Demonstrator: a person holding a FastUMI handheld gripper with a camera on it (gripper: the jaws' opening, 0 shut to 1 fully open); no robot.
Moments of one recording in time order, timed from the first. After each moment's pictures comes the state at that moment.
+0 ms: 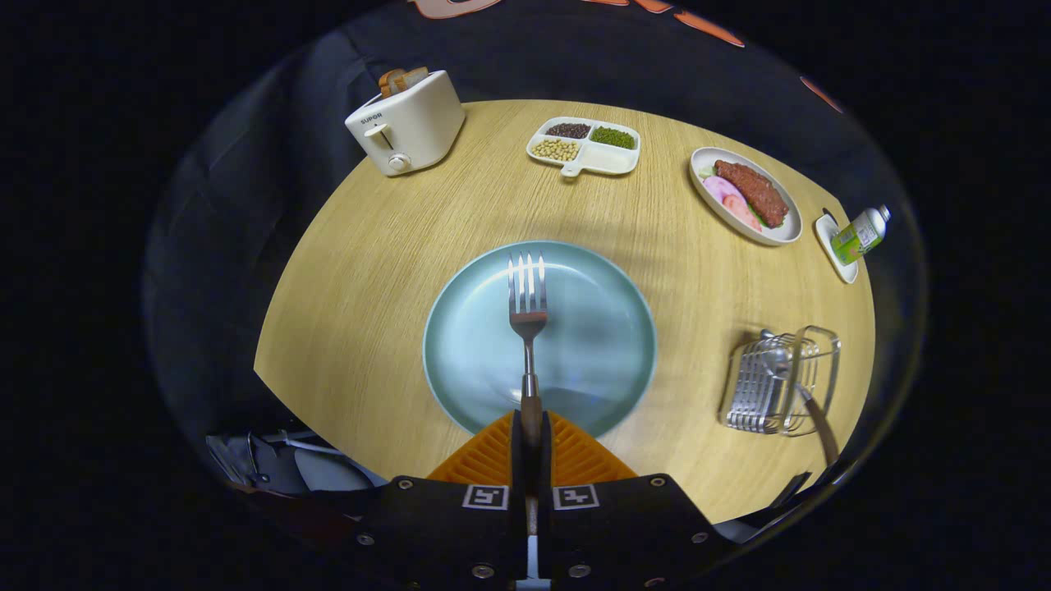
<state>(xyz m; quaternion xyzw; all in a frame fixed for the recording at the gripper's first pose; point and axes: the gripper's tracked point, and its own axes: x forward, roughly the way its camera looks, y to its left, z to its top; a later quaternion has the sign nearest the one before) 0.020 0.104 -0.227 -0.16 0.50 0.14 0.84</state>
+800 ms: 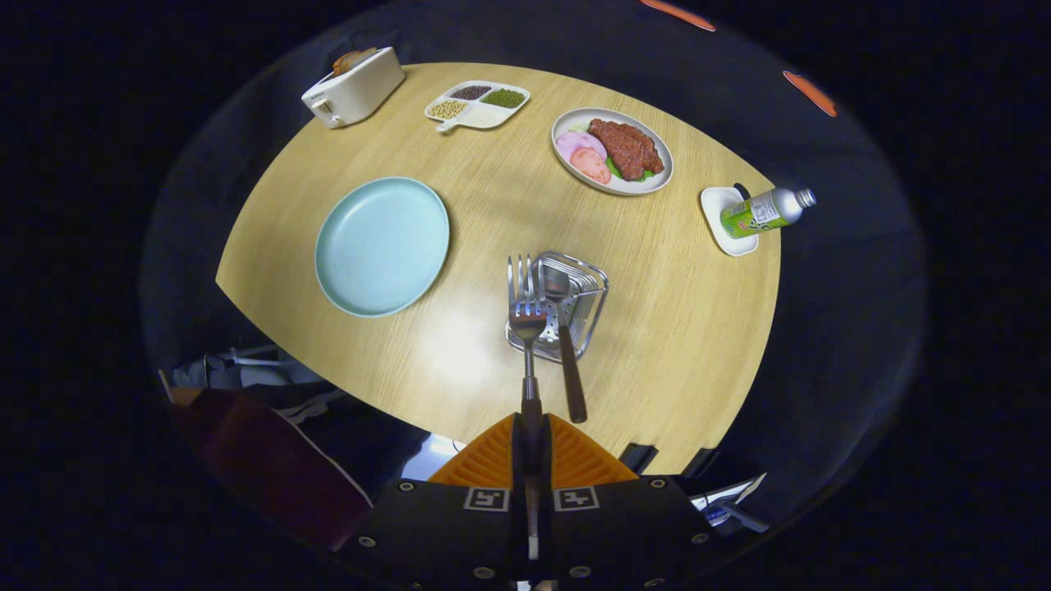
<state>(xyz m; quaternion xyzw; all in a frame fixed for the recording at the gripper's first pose) -0.007 -0.100 -0.128 -0.29 0.60 0.08 0.75</state>
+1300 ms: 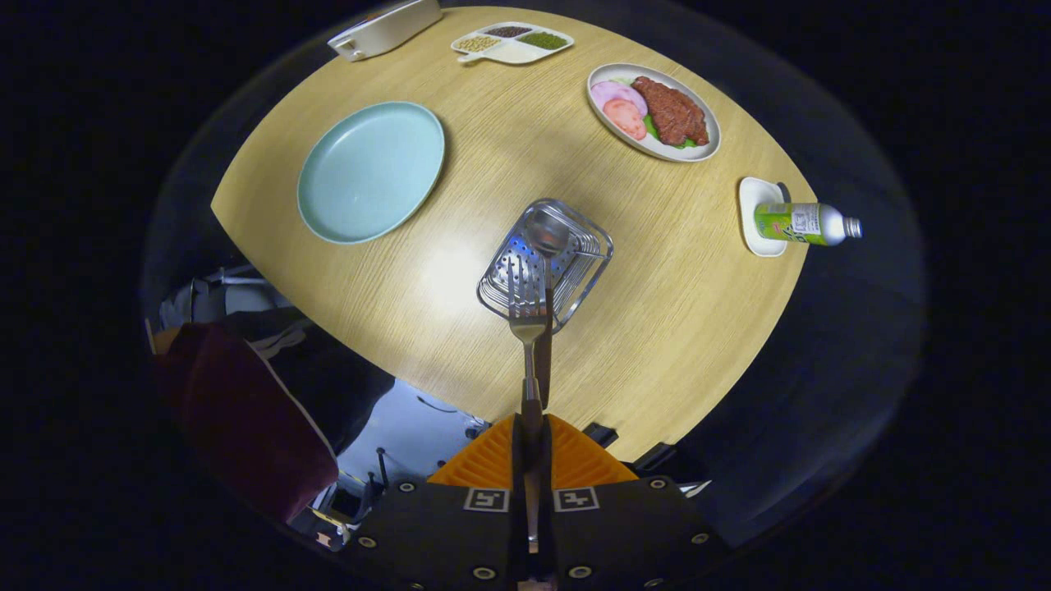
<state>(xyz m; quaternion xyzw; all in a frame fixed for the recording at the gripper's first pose) 0.000 -0.121 -0.141 -0.36 0.67 0.10 0.64</state>
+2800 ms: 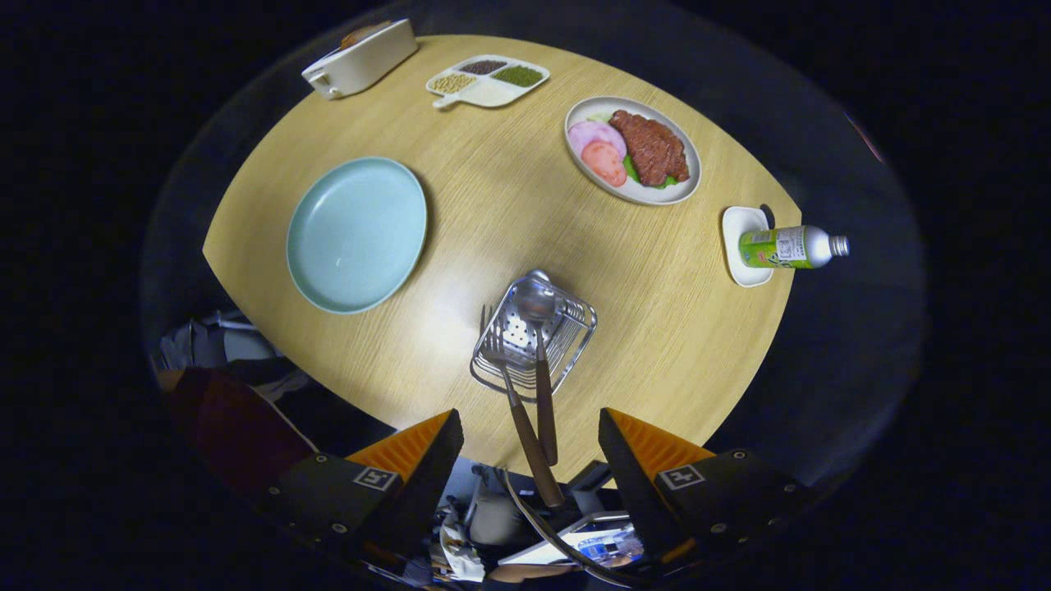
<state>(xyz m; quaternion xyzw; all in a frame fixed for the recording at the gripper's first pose) 0.047 -0.084 -0.130 -0.30 0.59 0.09 0.75</state>
